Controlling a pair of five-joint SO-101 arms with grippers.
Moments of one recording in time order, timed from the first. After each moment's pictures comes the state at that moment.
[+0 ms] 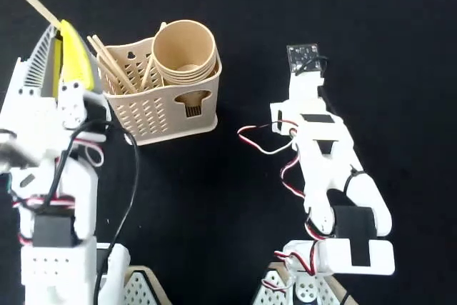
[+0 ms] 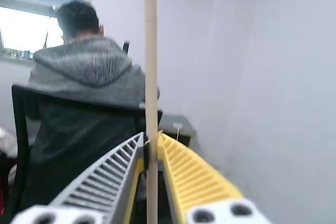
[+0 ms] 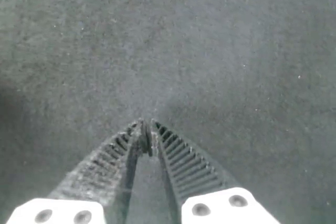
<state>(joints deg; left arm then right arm) -5.5 -73.4 55.7 5.8 9.9 1.5 -3.1 44.9 23.5 5.8</state>
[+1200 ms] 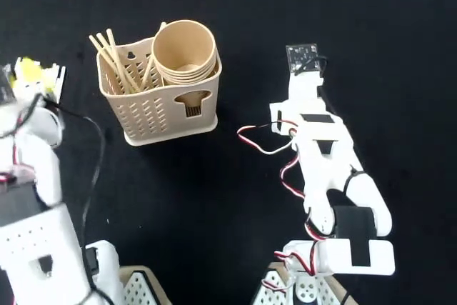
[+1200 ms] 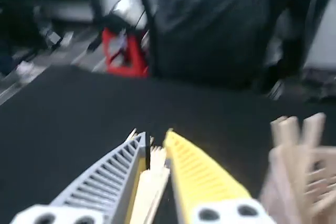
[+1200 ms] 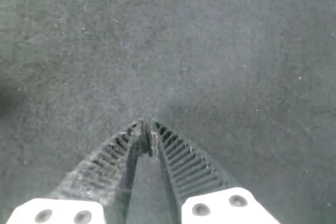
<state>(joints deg) -26.7 -59.9 42.3 39.3 -4.6 1.3 -3.1 44.9 23.5 5.9</state>
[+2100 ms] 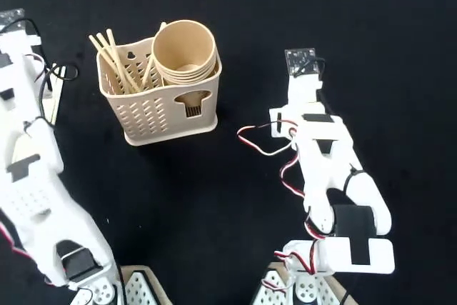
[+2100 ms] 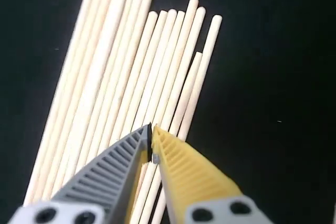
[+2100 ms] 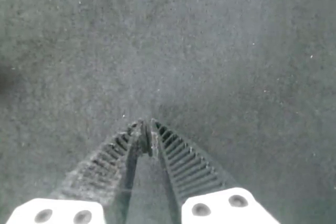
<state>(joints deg) -32.3 32.8 -24.0 64.7 -12.5 1.3 -2.7 44.7 27.6 5.9</state>
